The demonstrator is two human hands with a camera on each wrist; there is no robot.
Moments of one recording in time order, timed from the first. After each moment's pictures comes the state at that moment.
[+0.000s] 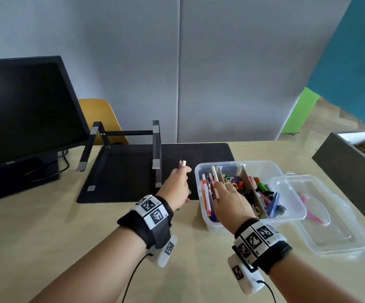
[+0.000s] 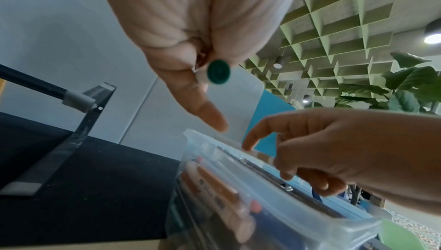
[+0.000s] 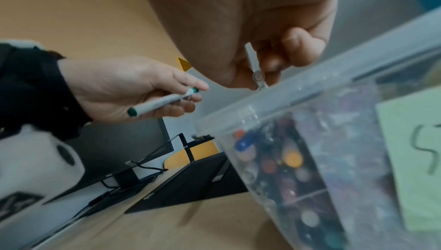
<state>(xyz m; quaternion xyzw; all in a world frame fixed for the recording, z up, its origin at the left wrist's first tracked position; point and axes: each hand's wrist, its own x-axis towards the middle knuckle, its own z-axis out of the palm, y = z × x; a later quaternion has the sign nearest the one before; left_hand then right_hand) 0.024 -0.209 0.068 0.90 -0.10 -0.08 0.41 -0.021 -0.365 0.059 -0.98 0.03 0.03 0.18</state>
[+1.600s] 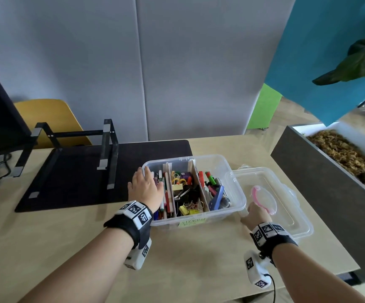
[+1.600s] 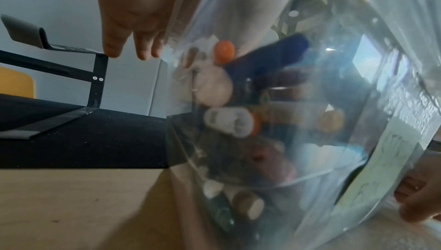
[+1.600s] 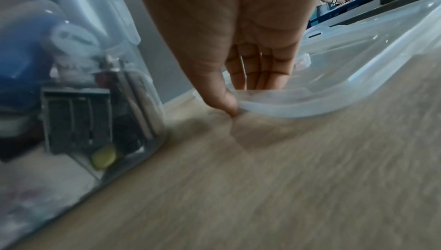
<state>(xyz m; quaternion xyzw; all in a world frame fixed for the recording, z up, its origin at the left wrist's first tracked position) 0.039 -0.300 0.010 0.99 0.01 0.01 0.16 -0.036 -0.602 -0.043 -0.94 0.27 0.11 0.19</state>
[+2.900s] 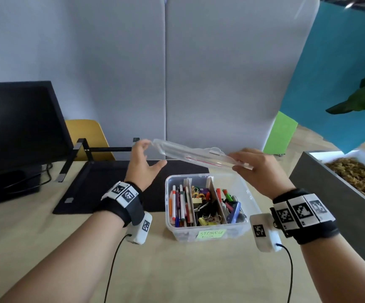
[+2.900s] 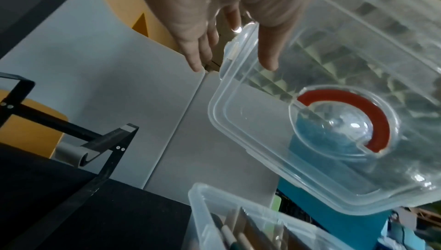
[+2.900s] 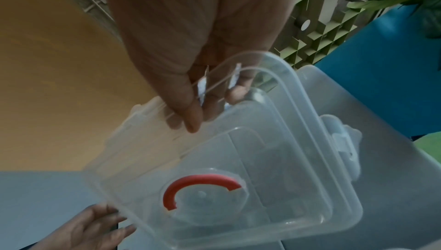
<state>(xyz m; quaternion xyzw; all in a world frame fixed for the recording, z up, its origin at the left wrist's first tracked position) 0.050 -0.227 0.102 0.82 -0.11 0.22 0.51 -0.030 -0.519 0.167 -0.91 -0.20 -0.27 0.24</state>
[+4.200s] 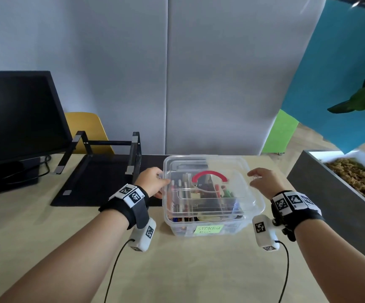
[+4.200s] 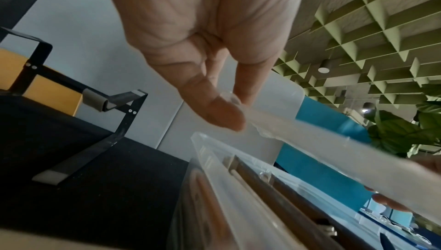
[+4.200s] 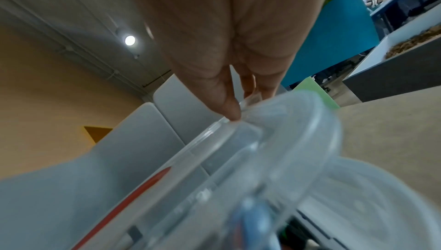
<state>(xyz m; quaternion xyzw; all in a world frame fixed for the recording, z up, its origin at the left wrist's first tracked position) 0.035 -0.247 0.079 0.89 0.00 -0.07 0.45 0.012 -0.574 0.092 -0.92 0.14 -0.03 0.35</state>
